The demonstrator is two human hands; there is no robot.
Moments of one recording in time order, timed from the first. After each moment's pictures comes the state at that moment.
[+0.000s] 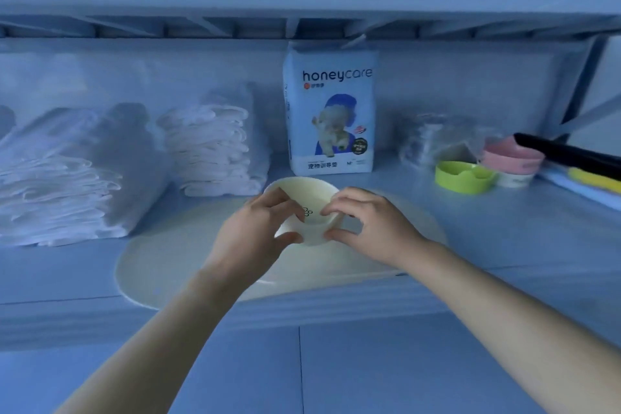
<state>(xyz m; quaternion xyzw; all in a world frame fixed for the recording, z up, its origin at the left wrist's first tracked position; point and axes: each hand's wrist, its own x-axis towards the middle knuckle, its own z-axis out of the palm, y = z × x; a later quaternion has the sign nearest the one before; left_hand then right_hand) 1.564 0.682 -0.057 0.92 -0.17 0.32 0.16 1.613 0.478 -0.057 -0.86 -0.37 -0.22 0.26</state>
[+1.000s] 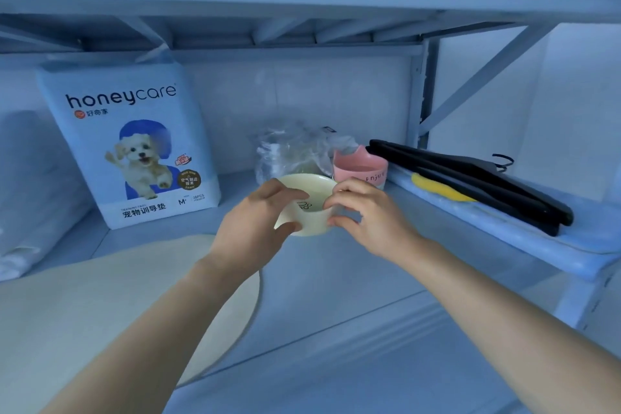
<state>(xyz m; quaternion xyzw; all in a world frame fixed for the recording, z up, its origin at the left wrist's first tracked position) 1.715 0.364 -0.042 0.89 -0.29 0.28 0.21 1.703 0.159 -0.054 -0.87 -0.25 -0.34 0.24</state>
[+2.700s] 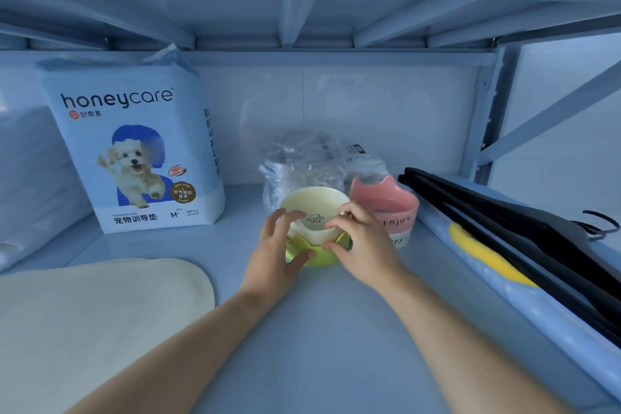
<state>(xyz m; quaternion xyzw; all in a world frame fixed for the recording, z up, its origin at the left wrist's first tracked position) 1.839 0.296 -0.113 0.87 -0.16 0.27 0.39 1.848 0.119 -0.085 -0.87 -0.26 -0.32 0.26</state>
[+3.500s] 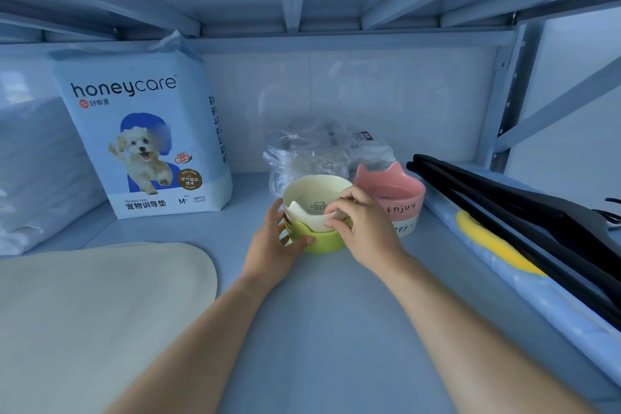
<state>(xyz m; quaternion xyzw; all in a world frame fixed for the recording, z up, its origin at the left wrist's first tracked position) 1.839 0.293 -0.118 0.79 -0.05 0.17 0.58 1.854 0.119 -0.084 -0.85 -0.28 -0.32 0.31</state>
